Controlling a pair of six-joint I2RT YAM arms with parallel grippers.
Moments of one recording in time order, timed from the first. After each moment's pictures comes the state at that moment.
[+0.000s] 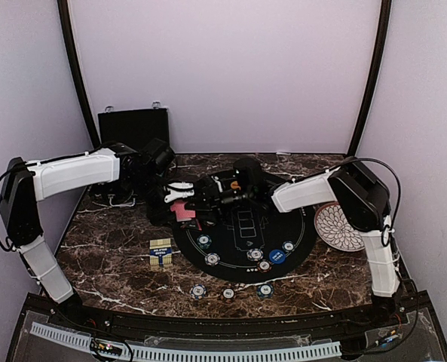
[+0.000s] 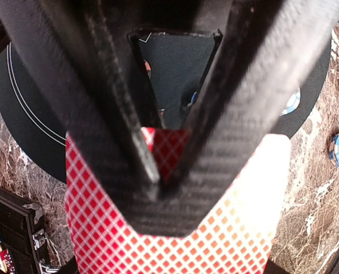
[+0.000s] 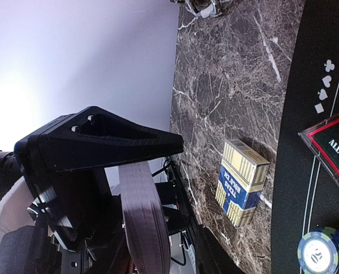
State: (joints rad) left arm -0.63 1.70 1.36 -0.88 0.14 0.72; right arm 0.81 2.21 1.44 0.44 -0.88 1.25
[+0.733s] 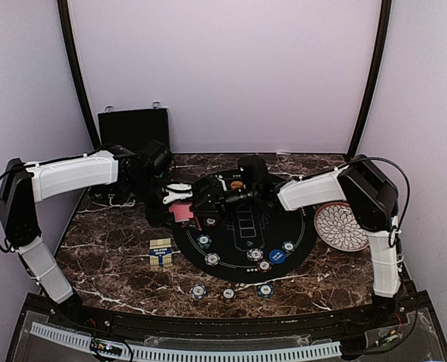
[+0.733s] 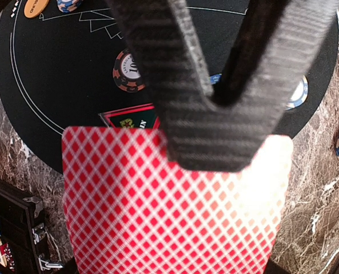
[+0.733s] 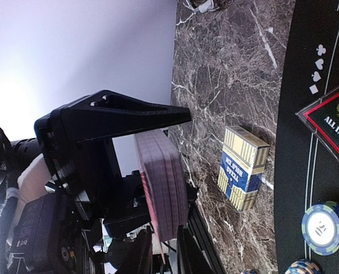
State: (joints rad) left arm -0.63 1.68 1.33 -0.86 0.11 0.71; right arm 0.80 2.14 1.39 0.37 -0.89 1.23
